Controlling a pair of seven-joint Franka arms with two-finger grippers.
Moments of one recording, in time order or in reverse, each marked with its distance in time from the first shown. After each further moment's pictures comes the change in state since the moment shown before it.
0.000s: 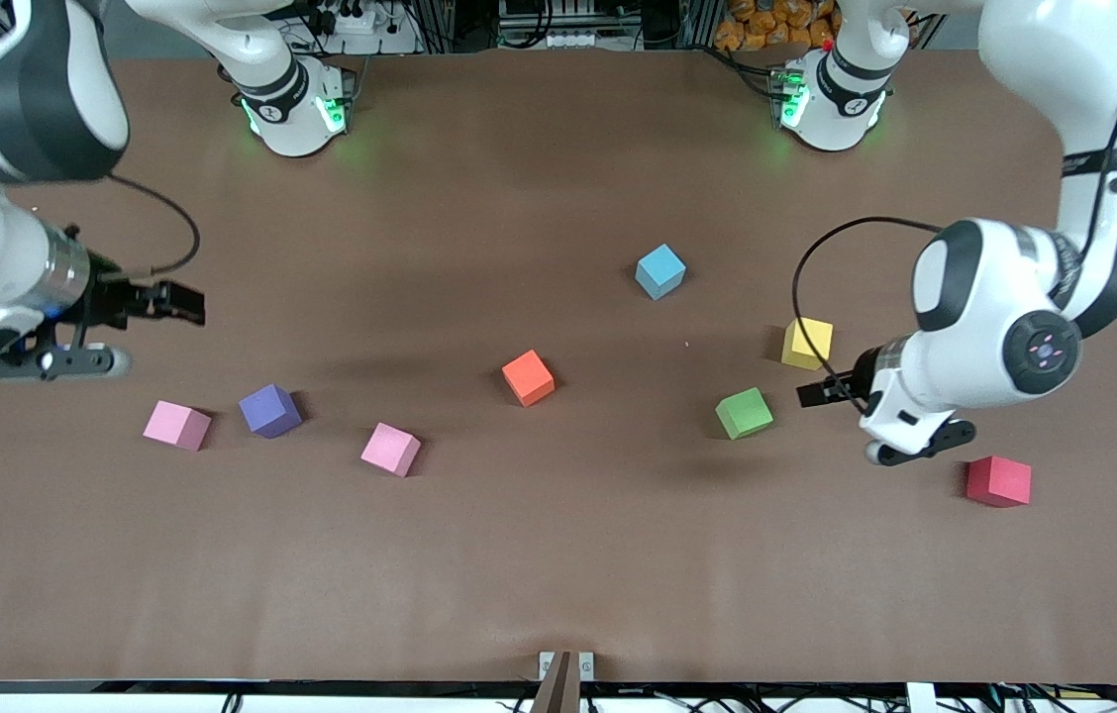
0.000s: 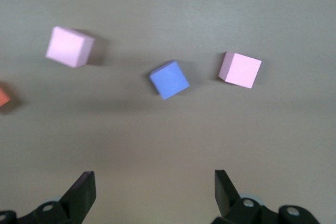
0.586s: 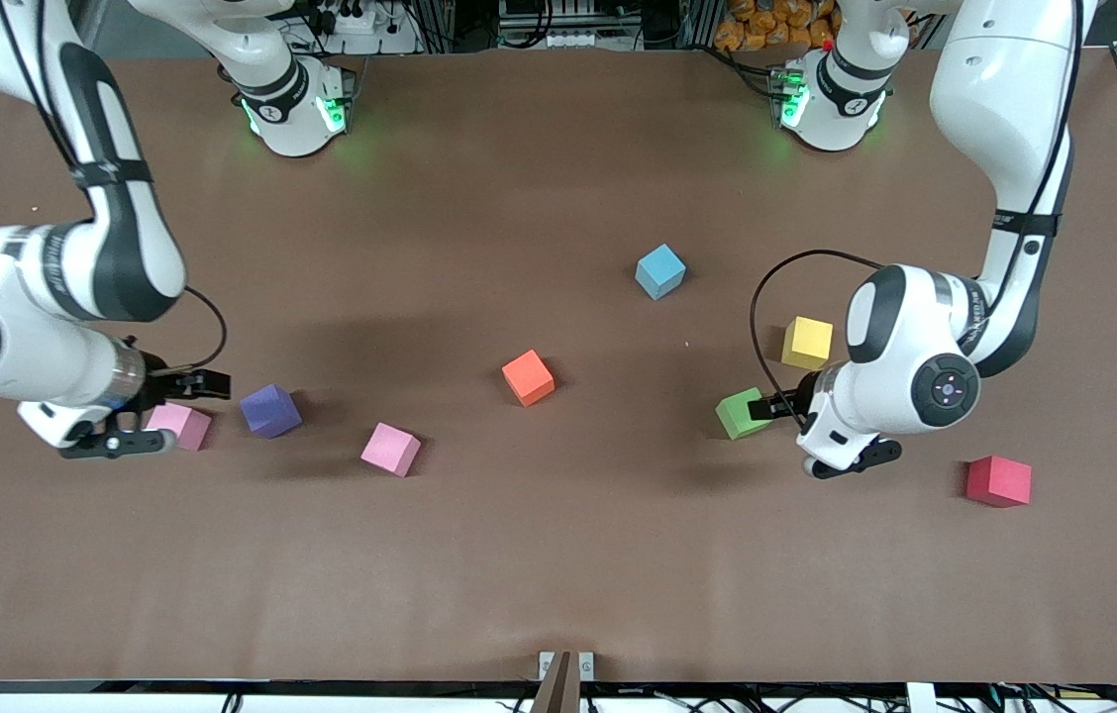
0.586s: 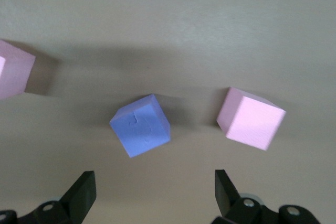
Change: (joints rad) left arm -0.016 0.117 -0.048 0.002 -0.002 0.125 -0.002; right arm -0.045 0.166 0.004 -0.195 0.000 0.391 -0.166
